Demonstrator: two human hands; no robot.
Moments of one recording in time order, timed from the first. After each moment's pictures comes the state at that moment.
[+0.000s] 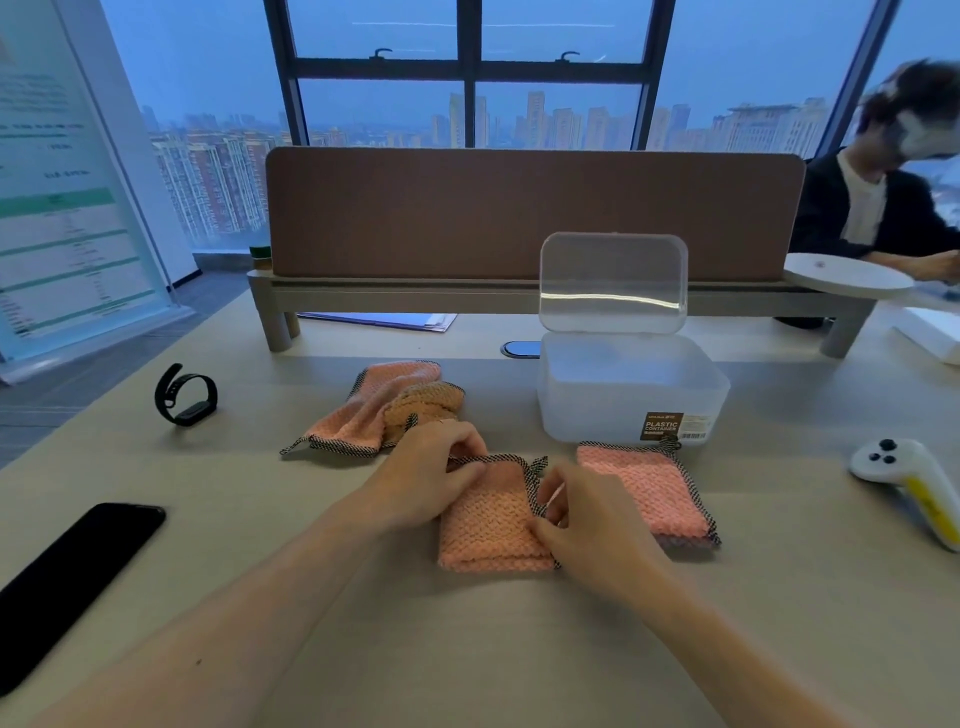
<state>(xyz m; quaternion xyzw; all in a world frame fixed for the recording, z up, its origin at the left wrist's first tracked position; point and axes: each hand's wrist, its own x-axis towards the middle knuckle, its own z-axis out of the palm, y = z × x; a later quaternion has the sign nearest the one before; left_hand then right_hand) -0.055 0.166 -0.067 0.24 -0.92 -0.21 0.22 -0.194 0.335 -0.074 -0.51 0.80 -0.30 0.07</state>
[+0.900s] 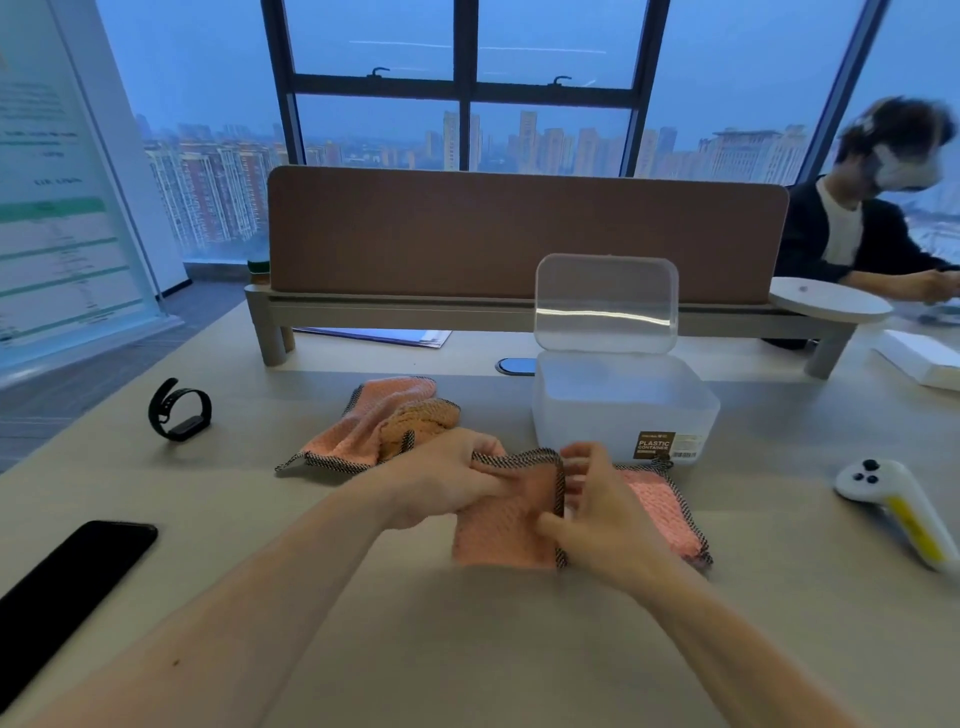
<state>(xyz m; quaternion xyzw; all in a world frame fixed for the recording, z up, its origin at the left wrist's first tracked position) -0.065 0.186 -0.021 0.25 -0.80 -0.54 0.06 -0.203 0.332 -0.054 -0.44 0.77 -0.42 0.18</state>
